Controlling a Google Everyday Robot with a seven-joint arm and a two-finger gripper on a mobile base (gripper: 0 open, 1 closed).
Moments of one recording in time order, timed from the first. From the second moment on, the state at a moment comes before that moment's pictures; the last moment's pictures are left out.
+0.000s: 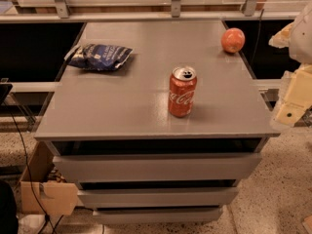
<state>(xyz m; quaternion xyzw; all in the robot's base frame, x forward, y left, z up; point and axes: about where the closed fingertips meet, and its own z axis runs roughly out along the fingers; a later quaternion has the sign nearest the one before) 0.438 -0.217 0.976 -0.60 0.78 -0.03 0.16</state>
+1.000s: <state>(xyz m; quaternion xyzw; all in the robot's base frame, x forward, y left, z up) 0.450 -0.209 0.963 -0.57 0.79 0.05 0.22</state>
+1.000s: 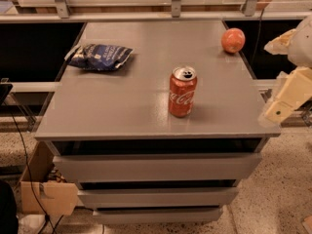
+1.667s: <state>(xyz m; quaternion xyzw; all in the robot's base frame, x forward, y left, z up) 0.464 -0.184 0.944 -0.55 0.78 0.12 0.27</state>
